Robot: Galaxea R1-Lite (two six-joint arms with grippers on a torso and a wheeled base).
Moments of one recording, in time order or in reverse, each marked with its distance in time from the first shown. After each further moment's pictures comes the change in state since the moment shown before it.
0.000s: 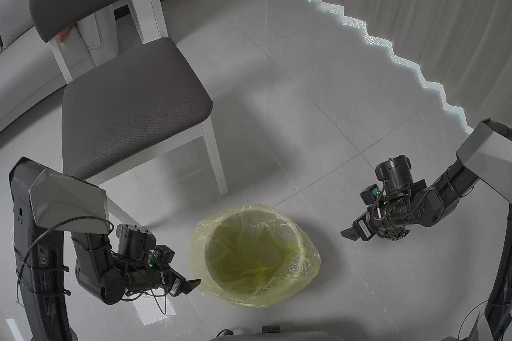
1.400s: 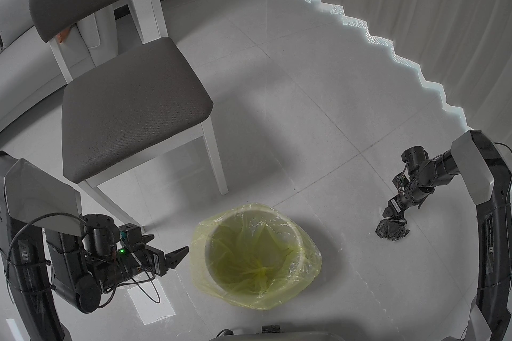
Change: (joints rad) left arm 0.079 -0.107 0.209 -0.440 -0.091 -0.326; right arm -0.380 0.440 -0.722 0.470 -0.071 -0.168
